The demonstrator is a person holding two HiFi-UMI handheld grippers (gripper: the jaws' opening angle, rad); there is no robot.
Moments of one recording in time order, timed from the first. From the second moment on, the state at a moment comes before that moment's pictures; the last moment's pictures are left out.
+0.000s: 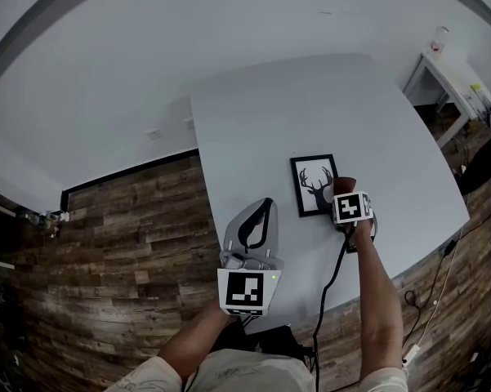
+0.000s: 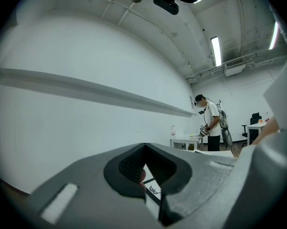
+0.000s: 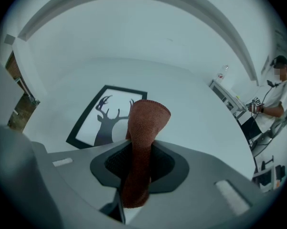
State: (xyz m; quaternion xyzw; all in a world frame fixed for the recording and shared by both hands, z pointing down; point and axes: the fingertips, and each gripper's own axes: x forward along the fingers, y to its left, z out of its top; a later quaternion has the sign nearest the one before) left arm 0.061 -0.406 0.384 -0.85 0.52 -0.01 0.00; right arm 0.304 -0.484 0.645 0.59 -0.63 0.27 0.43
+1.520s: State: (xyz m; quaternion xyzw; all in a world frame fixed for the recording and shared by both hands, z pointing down) left arm 0.088 -0.370 0.324 -0.87 0.50 0.04 0.05; right arm 0.272 -0.313 0.326 0.72 -0.69 -0.06 -0.02
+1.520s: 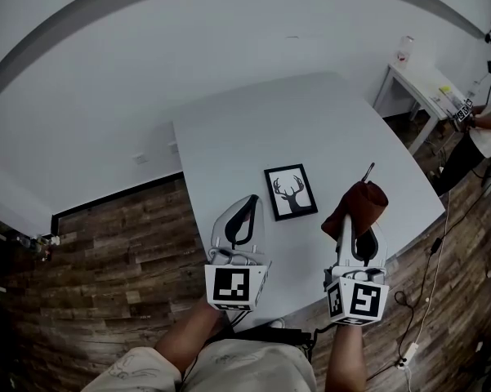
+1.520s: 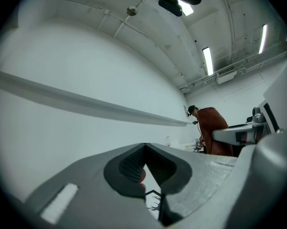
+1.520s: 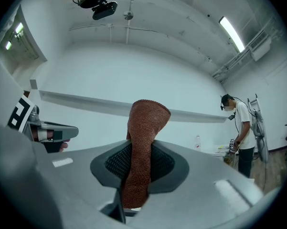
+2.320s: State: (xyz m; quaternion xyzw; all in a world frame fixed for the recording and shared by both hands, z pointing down) left arm 0.091 -0.369 0.325 -0.86 0.50 0.04 0.05; right arm 0.263 -0.318 0.342 0.71 -0.70 -0.06 0.00
